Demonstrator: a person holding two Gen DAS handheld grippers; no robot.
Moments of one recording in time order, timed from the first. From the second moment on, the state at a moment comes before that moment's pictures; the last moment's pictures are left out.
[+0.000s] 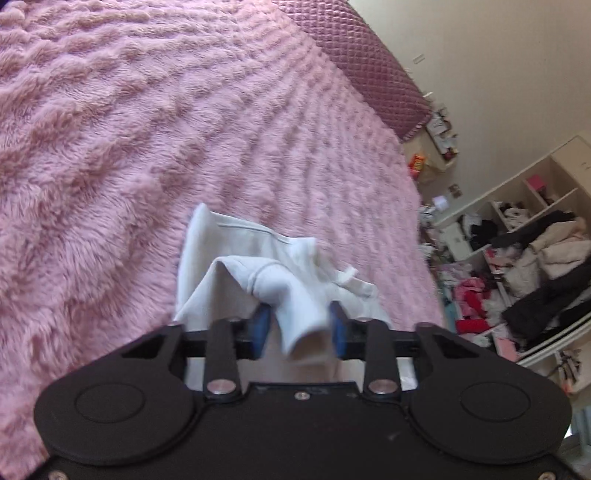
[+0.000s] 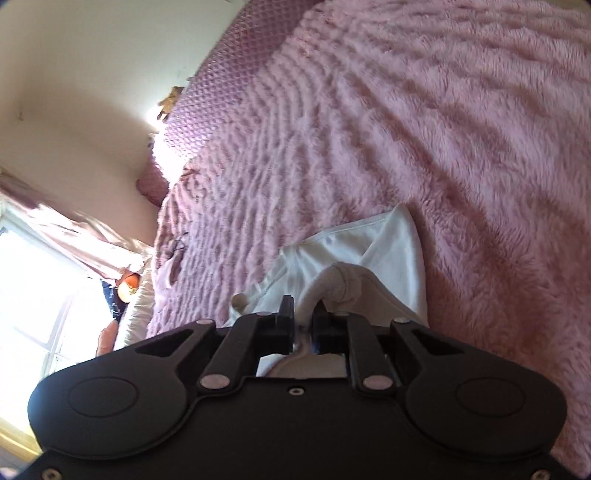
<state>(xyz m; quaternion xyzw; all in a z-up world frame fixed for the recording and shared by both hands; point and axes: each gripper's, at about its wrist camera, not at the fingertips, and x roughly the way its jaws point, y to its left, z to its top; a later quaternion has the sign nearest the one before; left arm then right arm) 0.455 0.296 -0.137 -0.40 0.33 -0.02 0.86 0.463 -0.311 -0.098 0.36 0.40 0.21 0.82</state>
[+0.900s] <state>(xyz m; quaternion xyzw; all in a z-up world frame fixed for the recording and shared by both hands) 0.285 0.283 -0.252 -0.57 0.30 0.06 0.76 0.298 -0.342 -0.193 0.49 0.39 0.12 0.77</state>
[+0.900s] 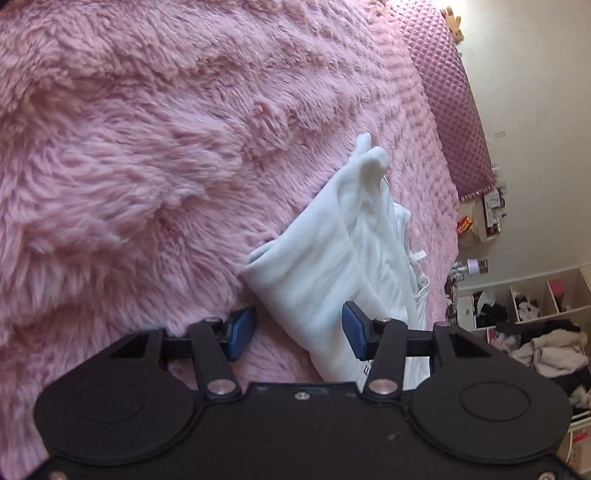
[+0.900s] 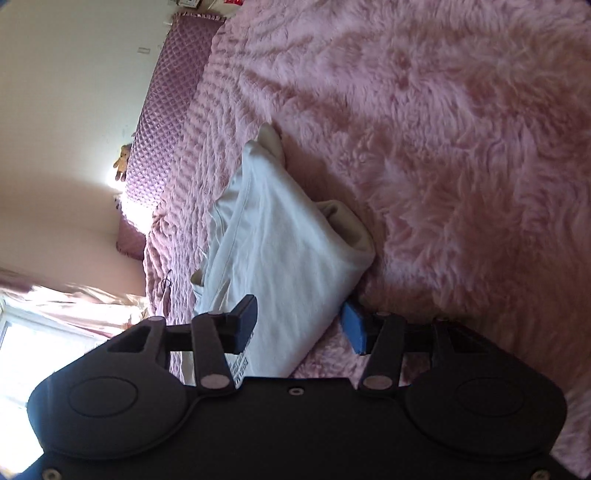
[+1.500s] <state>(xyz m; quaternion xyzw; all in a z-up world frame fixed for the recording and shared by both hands) 0.326 0.275 -0.246 -0.58 0.30 0.08 0.75 0.334 -0.302 -0.169 0.39 0.40 0.07 0.82</state>
